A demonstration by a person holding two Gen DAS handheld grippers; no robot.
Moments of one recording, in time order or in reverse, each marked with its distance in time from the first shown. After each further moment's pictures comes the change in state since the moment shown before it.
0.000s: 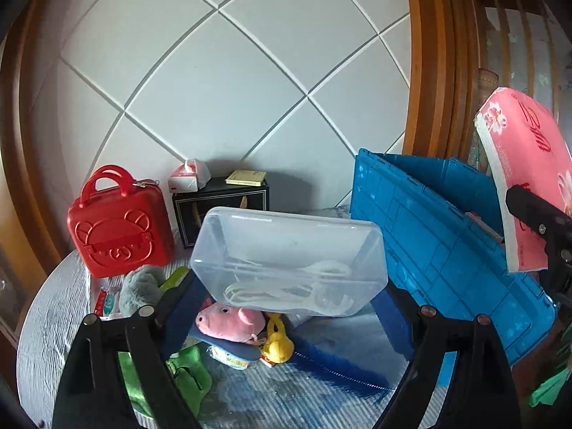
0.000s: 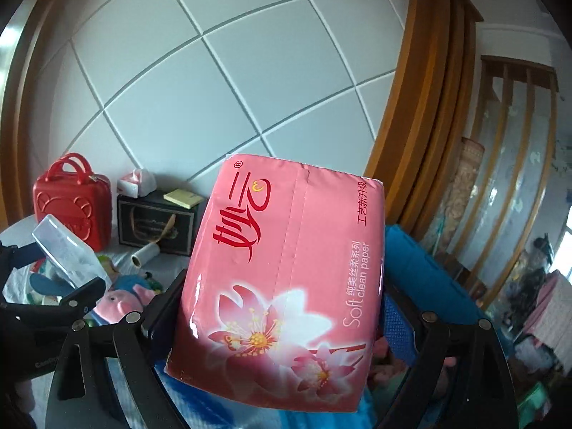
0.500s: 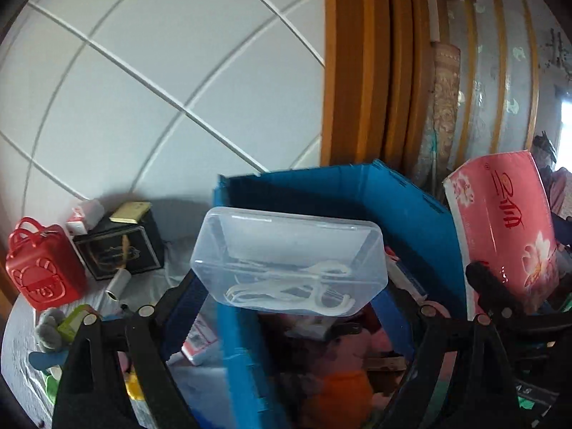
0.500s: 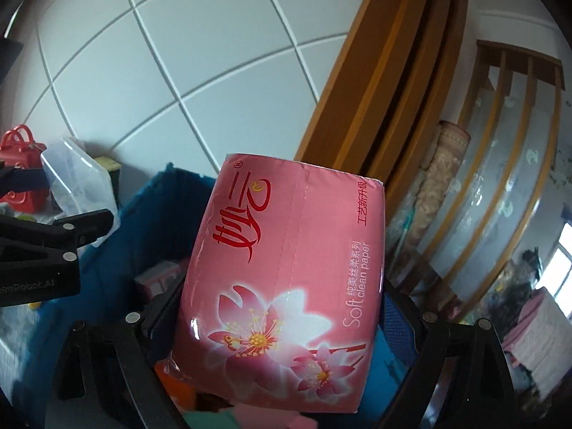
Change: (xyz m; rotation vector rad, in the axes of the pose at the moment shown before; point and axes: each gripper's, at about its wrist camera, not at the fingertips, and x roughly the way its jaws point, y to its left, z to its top) left arm 0.104 -0.297 0.096 0.081 0.125 -0.121; right arm 0.135 -0.266 -0.049 -0.059 0.130 -0.010
